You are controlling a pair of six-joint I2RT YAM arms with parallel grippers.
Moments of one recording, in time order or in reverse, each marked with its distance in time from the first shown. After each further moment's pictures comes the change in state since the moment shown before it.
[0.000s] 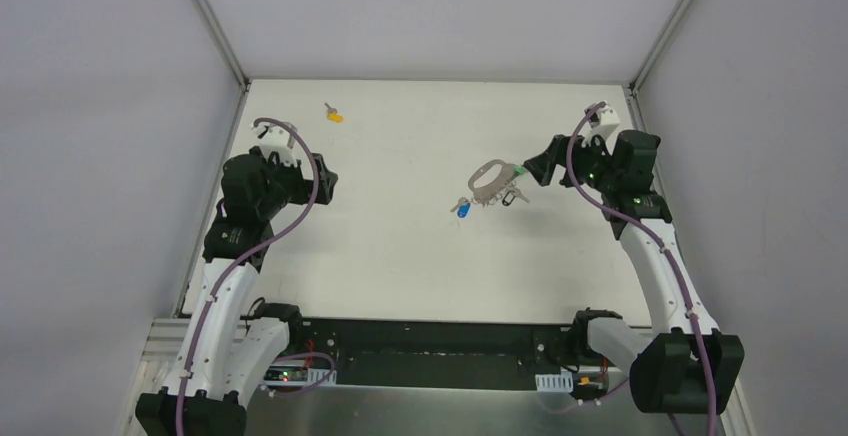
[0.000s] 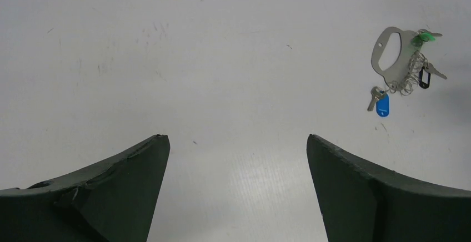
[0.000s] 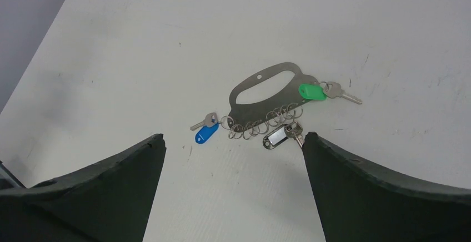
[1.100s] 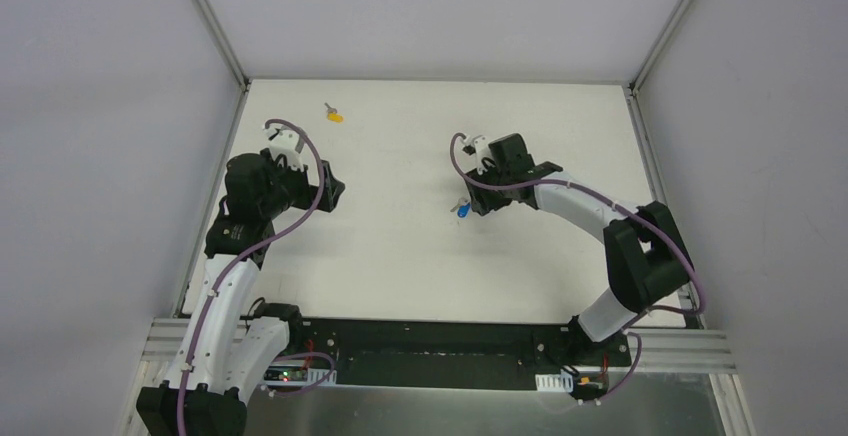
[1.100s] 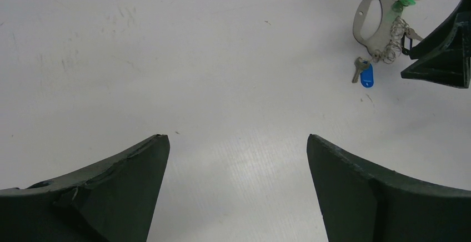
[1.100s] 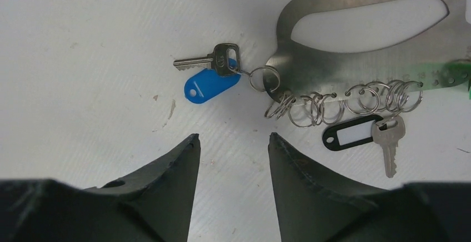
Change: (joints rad) left arm 0.007 0.023 -0.006 -0.039 0.108 0.038; right arm 0.502 0.534 0.156 -0.142 0.394 -0.194
